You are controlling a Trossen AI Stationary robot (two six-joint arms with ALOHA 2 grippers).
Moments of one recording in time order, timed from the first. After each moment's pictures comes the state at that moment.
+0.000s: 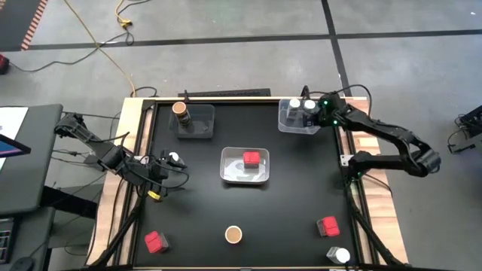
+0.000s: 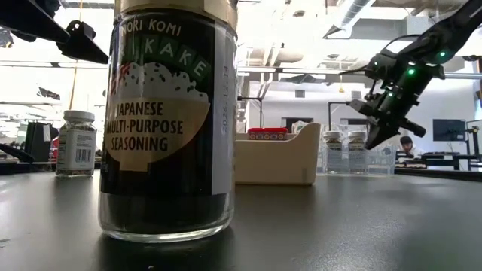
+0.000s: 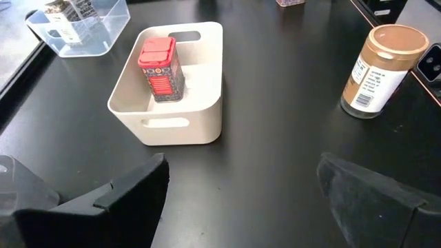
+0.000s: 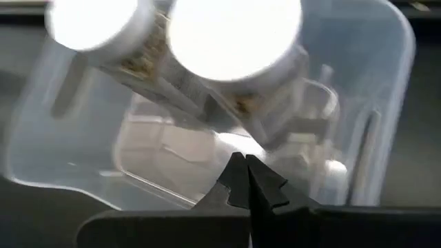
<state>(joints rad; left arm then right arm) -0.59 0.60 0.56 -0.50 -0.54 -0.23 -0.97 1.12 0.54 -0.30 -0.03 0.44</state>
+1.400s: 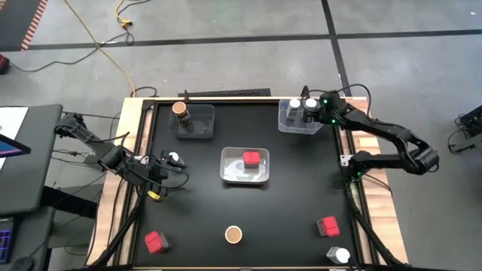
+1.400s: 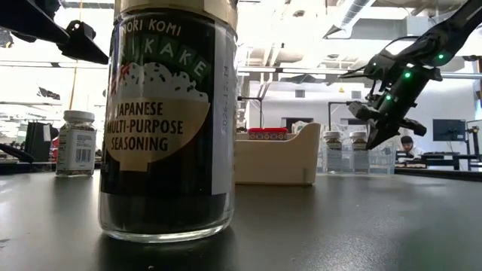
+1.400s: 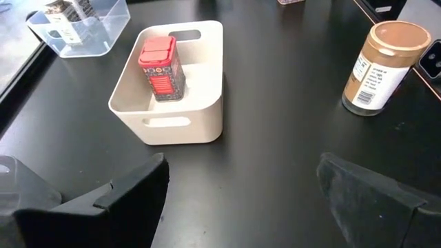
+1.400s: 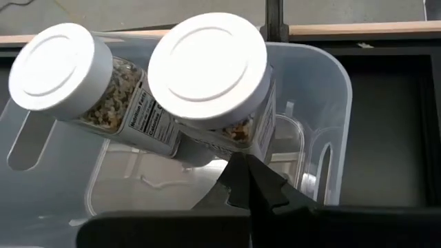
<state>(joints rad) -0.59 0.60 0.56 -0.51 -0.54 -0.22 -0.99 1.15 0.54 -0.23 0.10 0.47</state>
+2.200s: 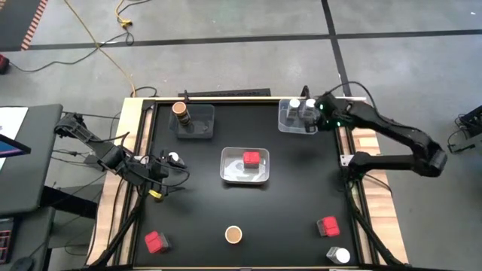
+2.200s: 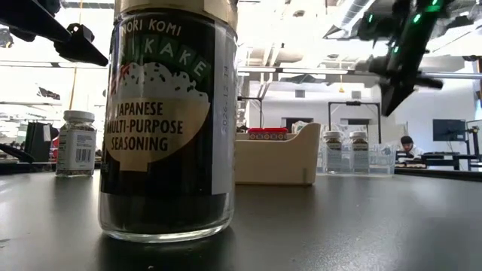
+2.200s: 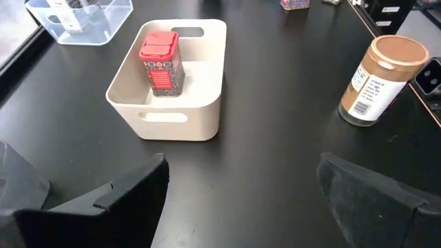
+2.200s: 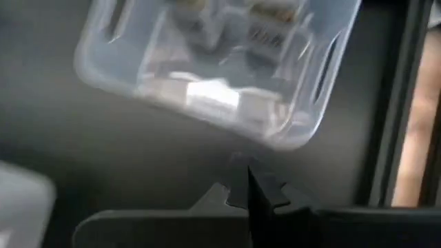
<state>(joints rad) -0.59 0.60 0.56 -0.51 -0.54 -0.30 -0.64 1.02 0.88 -0.98 0.18 0.68</state>
